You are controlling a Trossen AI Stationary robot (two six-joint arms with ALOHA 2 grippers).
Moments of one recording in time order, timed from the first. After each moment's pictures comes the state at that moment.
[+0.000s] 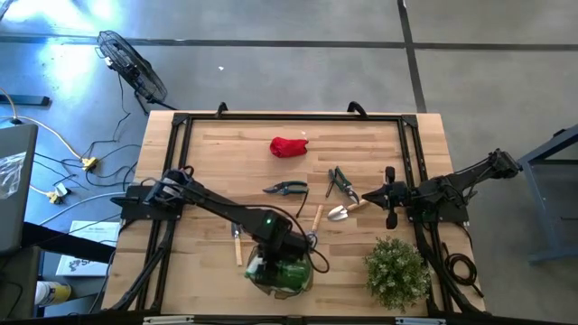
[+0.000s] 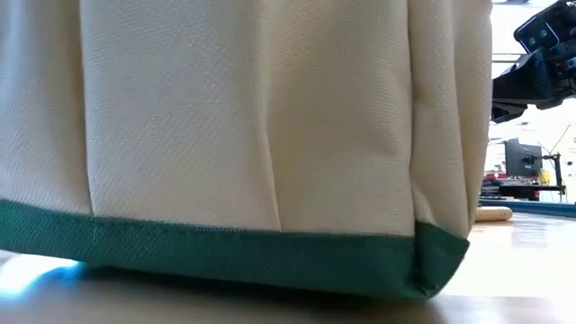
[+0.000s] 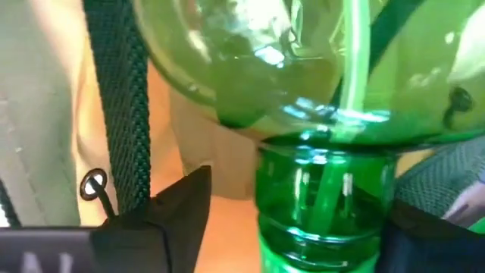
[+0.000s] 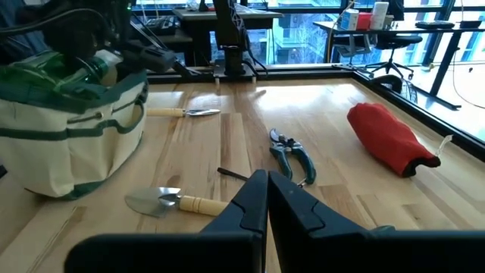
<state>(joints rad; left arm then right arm) -0.37 2.08 1.85 -1.14 0.31 -0.28 0.40 0.17 0.05 -0.06 0.46 0.11</state>
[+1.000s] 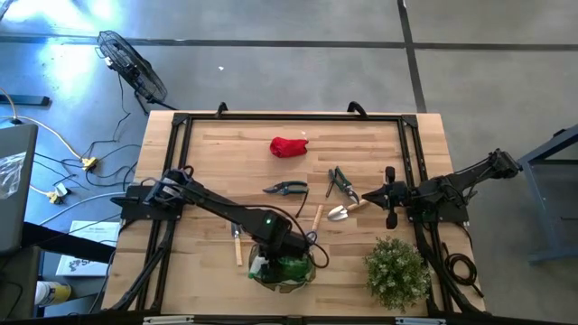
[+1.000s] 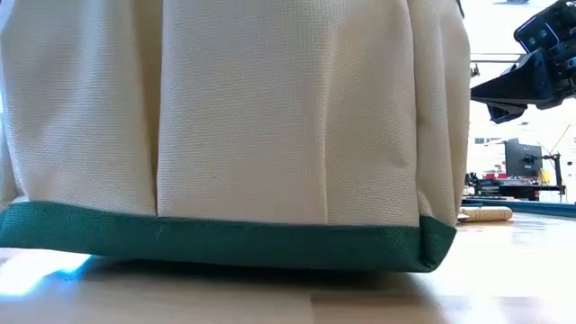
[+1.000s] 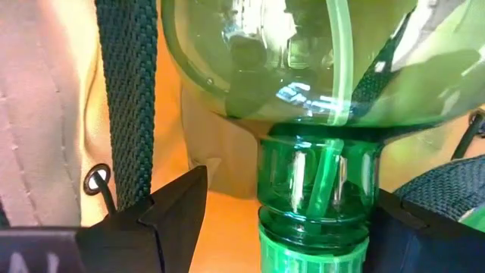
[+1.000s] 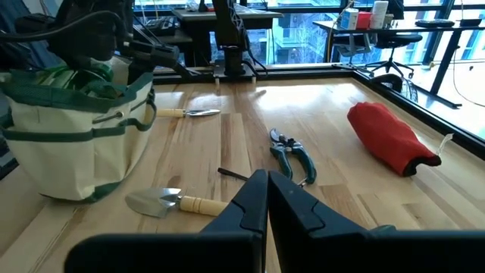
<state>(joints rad) -0.37 2.08 1.86 -1.15 0.24 -0.45 0.40 0.17 0.05 -0.06 0.46 0.11</state>
